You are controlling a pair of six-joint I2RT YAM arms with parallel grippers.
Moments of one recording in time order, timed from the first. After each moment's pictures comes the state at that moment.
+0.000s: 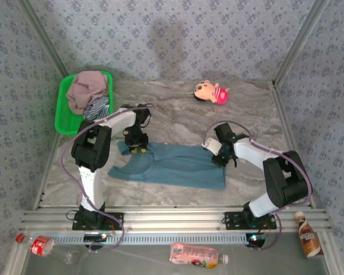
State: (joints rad) left arm -0.42 2.05 1.47 -1.10 0.06 -0.51; right arm 0.36 1.50 0.77 -0.57 0.00 -0.59
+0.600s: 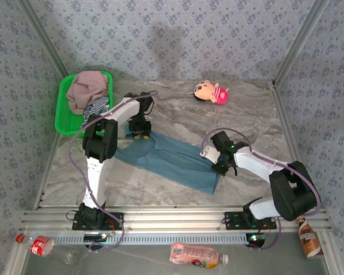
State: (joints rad) left arm -0.39 2.26 1.82 -1.17 0.01 -0.37; right arm 0.47 1.39 0.68 -0.62 0.04 -0.56
